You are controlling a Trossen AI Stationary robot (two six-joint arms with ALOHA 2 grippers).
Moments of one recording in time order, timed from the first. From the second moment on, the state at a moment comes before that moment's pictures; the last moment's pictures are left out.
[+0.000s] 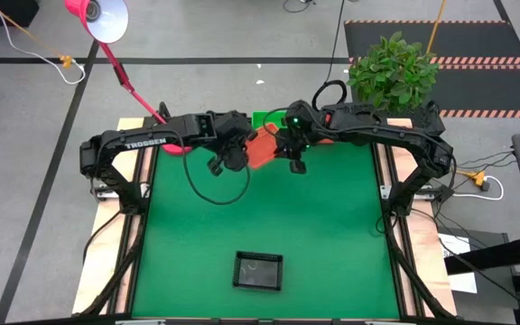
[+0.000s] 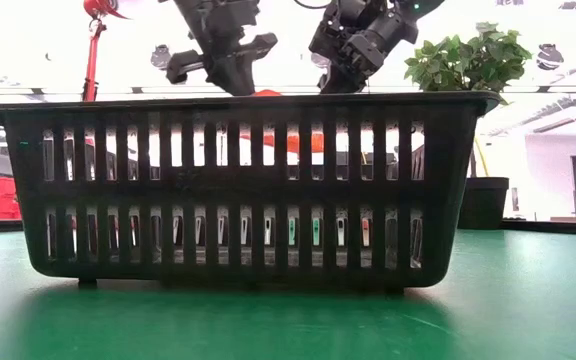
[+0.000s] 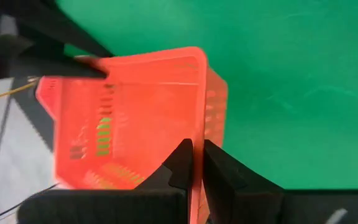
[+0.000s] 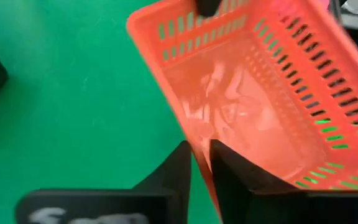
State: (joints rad) left arm 0.29 1.61 1.48 -0.86 0.03 1.26; right arm -0.41 1.62 1.36 -0.59 -0.34 -0.44
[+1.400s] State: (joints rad) left arm 0.29 1.61 1.47 -0.68 -0.17 0.51; right arm -0.40 1.56 1.36 -0.75 -0.21 -0.39
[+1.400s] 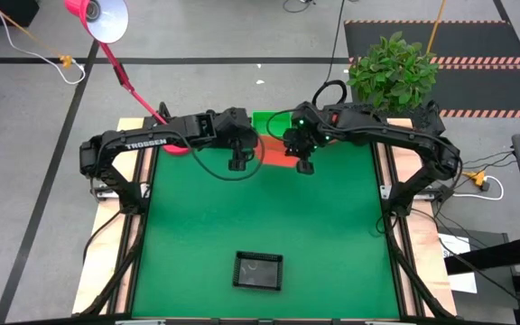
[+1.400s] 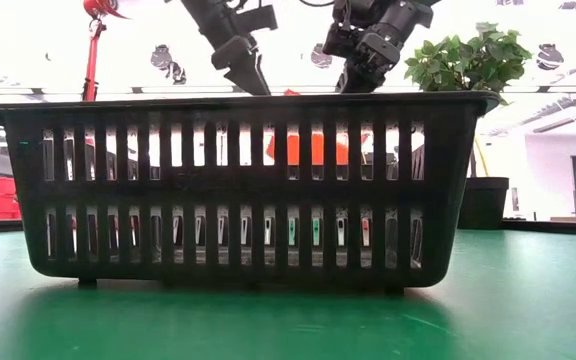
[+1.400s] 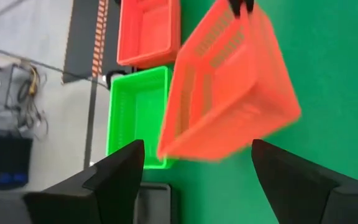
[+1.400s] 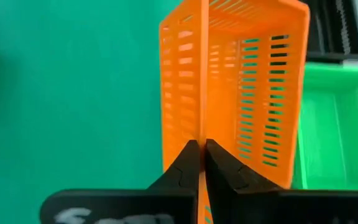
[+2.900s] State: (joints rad) left arm 0.23 1.61 1.47 -0.81 -0.21 -0.32; right arm -0.72 1.46 1.33 -0.91 0.23 -0.73
